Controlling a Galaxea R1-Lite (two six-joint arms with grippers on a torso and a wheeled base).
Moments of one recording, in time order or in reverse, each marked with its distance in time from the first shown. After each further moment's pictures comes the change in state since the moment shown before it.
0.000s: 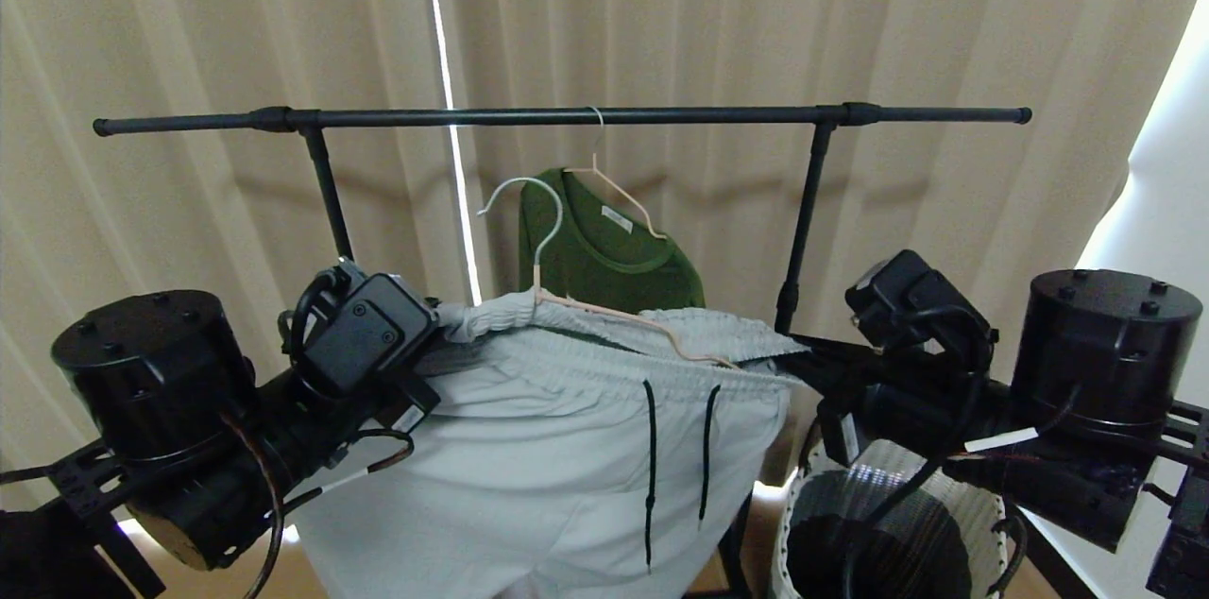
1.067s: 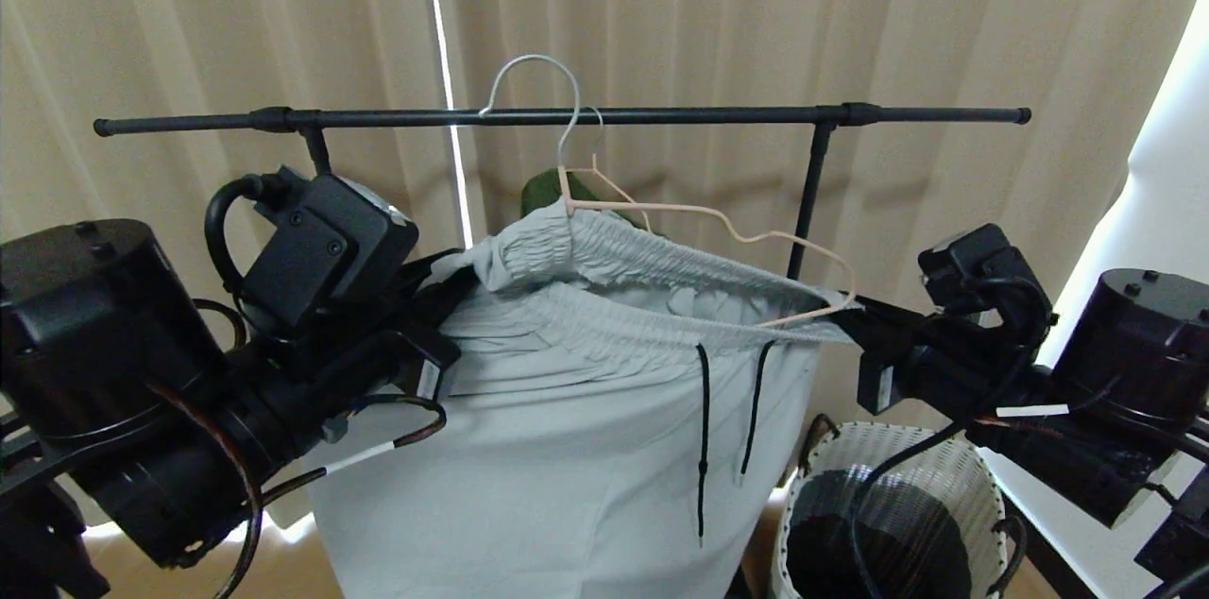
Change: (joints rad) left arm -0.128 -0.130 -0.135 0.173 0.028 -0.218; right arm -0.159 0.045 0.094 -0.315 -0.023 0.045
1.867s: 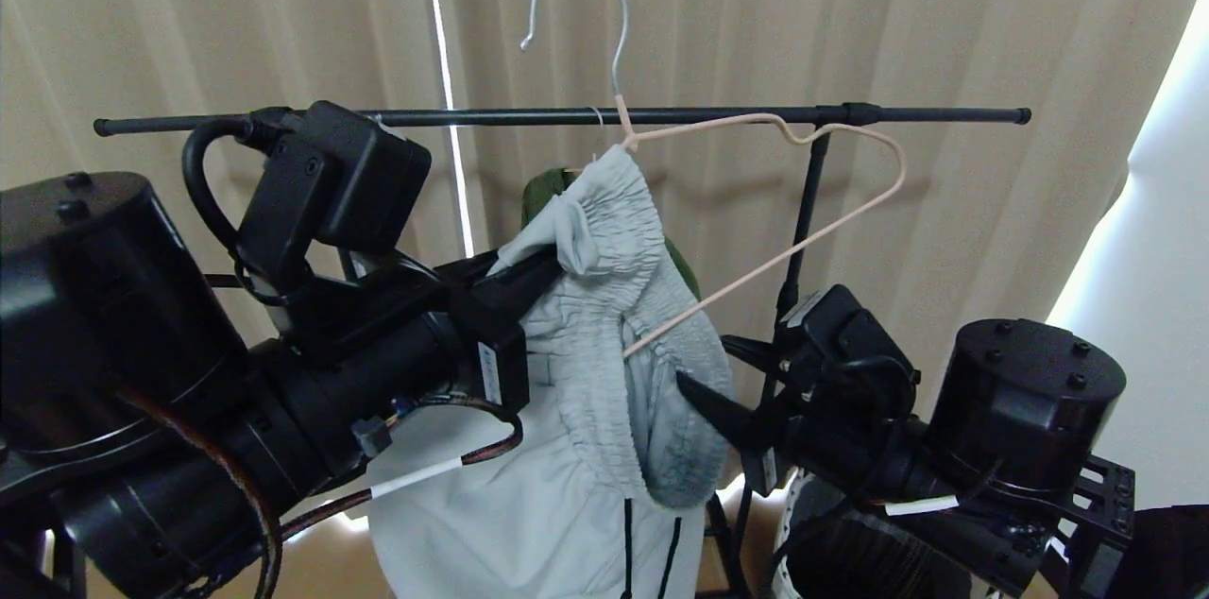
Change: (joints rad) left arm -0.204 -0.022 -0.127 0.123 0.002 -0.352; right arm 0.312 0.109 -0.056 -0.001 -0.008 0.000
